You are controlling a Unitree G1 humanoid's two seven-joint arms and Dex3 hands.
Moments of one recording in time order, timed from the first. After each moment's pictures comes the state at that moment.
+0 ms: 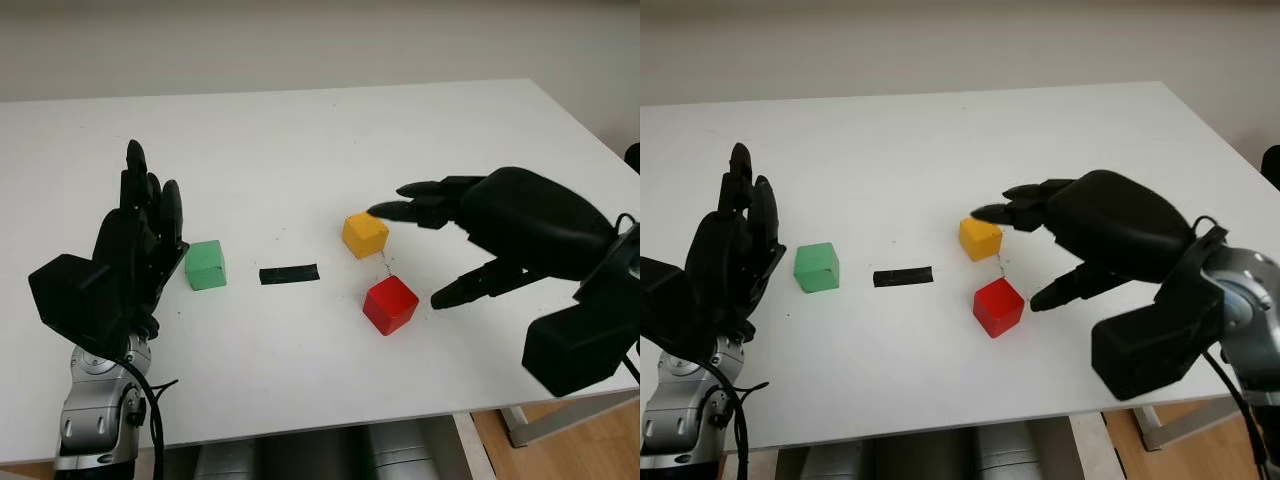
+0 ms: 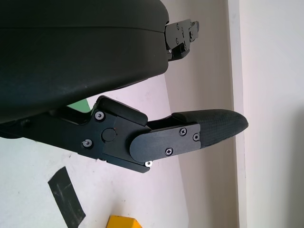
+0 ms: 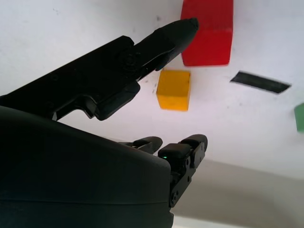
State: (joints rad) left arm -0.11 0.18 0.20 -0.21 -0.12 0.15 -0.05; right arm -0.28 -0.82 0.02 -0.13 -0.55 -0.51 0.41
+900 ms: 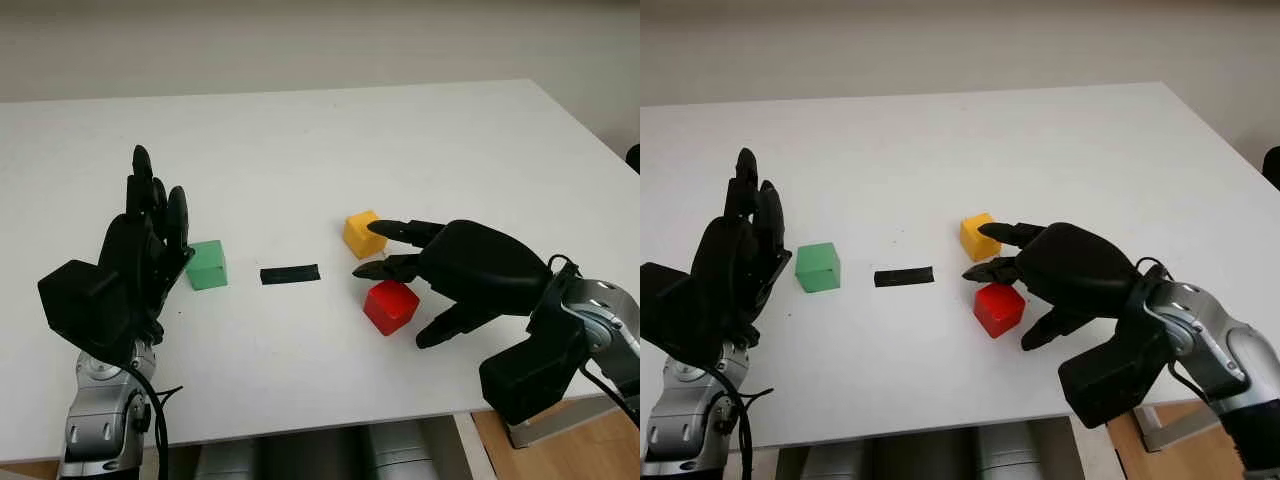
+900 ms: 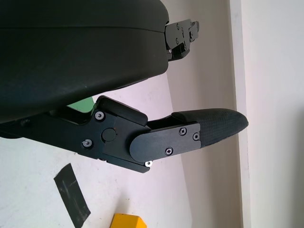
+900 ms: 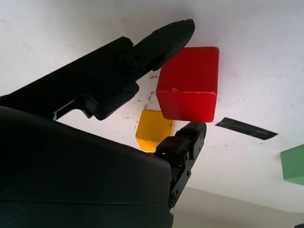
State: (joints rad) left arm -0.09 0.17 0.19 -0.23 -0.09 0.15 -0.04; right arm -0.29 -0.79 0.15 0.05 -0.67 -0.59 0.26
